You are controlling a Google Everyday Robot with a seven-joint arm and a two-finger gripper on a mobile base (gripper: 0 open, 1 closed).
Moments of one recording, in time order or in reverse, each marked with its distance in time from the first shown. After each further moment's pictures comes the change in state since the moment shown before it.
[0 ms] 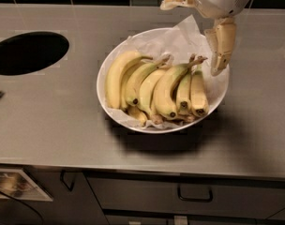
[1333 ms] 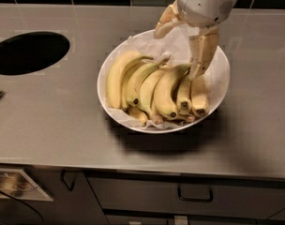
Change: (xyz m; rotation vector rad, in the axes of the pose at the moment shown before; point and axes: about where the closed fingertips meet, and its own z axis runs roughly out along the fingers) arm -0.021 0.010 0.021 -0.123 -0.009 -0.014
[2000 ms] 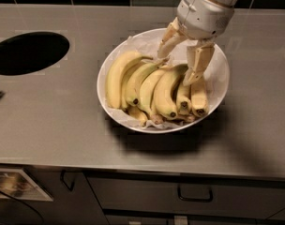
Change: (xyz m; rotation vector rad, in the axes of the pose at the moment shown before) arm 0.011 0.008 0.028 -0.062 -0.064 0.028
